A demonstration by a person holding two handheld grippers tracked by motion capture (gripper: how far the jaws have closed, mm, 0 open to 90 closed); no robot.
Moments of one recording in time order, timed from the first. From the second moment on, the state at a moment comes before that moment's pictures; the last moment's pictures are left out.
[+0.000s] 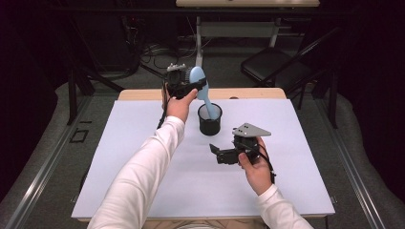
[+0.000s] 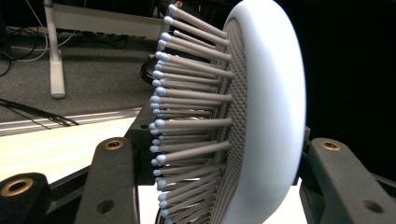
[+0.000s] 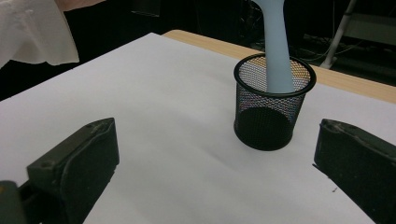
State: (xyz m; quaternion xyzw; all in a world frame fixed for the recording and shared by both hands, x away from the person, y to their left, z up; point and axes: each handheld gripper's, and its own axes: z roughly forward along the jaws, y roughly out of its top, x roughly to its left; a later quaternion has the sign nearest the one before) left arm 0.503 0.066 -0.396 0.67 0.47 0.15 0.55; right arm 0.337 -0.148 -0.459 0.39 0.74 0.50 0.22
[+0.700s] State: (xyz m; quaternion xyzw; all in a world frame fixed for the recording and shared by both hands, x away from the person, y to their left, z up) left arm 0.509 0.057 -0.409 0.70 0.46 0.17 0.52; right arm 0.338 -0.152 -0.459 0.39 0.74 0.50 0.22
